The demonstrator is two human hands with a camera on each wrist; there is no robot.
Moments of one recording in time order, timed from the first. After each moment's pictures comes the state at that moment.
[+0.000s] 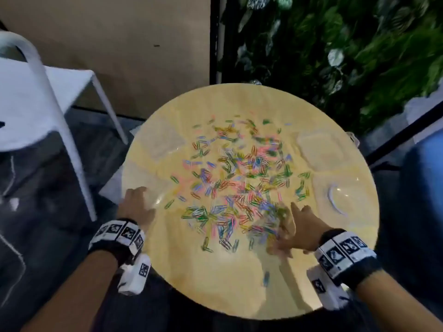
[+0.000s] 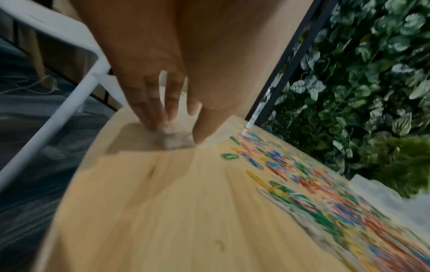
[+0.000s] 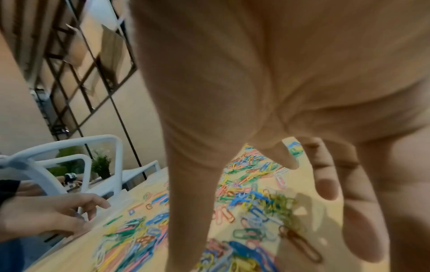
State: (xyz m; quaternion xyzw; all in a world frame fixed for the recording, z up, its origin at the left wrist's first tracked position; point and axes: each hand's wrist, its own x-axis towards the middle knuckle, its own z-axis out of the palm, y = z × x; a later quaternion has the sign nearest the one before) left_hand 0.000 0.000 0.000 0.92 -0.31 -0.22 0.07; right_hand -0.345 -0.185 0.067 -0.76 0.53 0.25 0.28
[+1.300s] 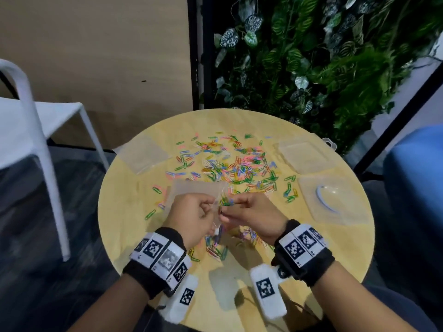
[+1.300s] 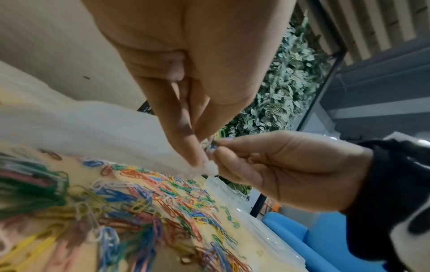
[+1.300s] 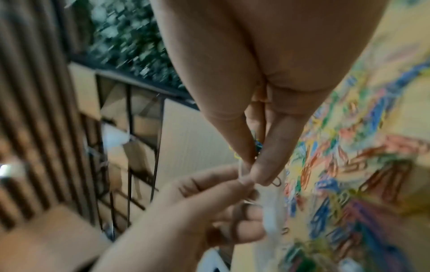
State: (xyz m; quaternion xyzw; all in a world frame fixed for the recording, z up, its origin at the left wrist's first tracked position) left_hand -0.149 -0.043 0.041 0.75 -0.46 -0.26 0.40; right_hand -0.289 -0.137 0.042 -0.58 0.37 -0.17 0.71
